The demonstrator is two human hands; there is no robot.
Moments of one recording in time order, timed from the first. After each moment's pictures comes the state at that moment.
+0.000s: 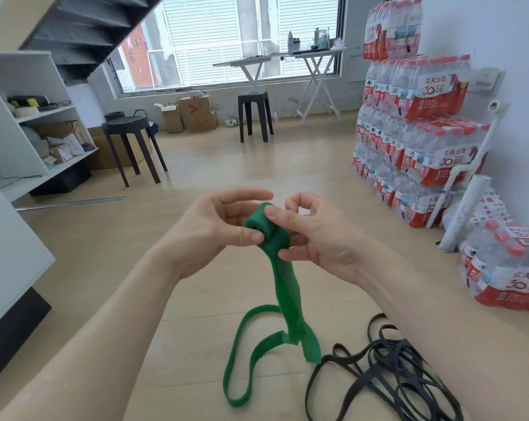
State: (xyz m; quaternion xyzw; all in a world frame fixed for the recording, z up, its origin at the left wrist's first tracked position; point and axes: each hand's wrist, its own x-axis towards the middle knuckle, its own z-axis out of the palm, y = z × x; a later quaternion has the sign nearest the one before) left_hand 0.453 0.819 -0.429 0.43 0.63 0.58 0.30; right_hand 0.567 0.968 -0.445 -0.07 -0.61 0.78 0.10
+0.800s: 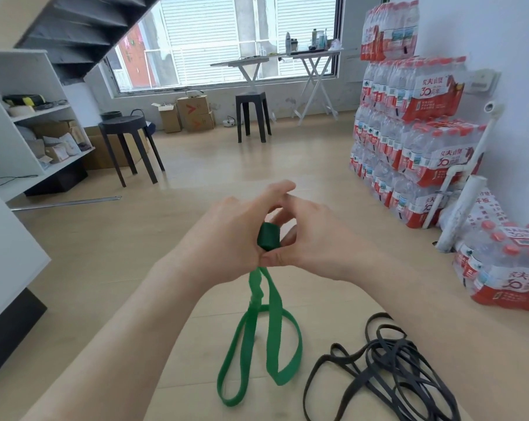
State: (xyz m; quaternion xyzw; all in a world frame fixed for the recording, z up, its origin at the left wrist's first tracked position) left_hand 0.485 0.835 -0.417 0.51 0.84 0.18 -0.04; right_hand 0.571 0.963 -0.439 -0.08 -0.91 0.39 0.14
